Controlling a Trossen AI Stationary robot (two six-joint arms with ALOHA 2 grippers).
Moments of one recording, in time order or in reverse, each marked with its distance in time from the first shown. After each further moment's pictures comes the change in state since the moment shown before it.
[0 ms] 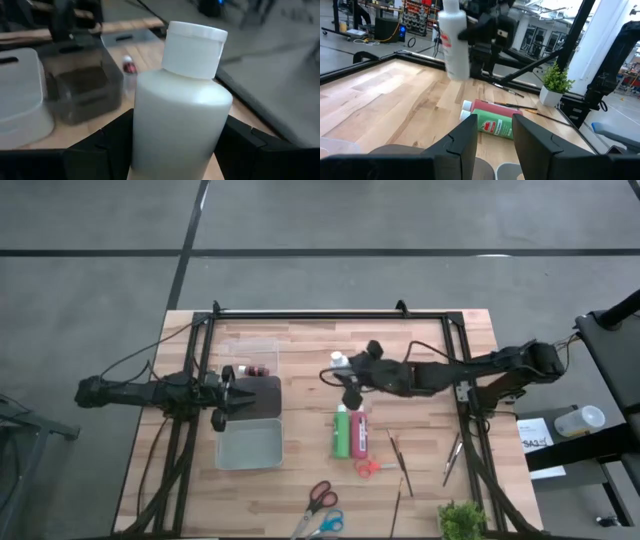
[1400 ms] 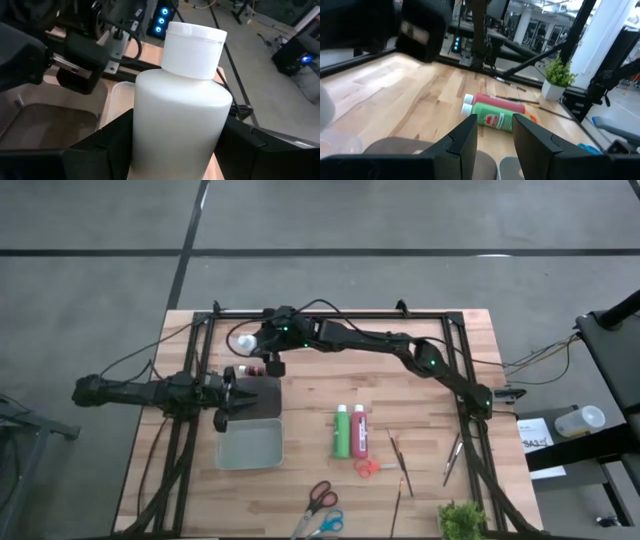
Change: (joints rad) left arm 0.000 0.035 0.000 0.001 -0.001 0.000; right arm -0.252 0.996 1.412 -0.435 -0.597 -0.494
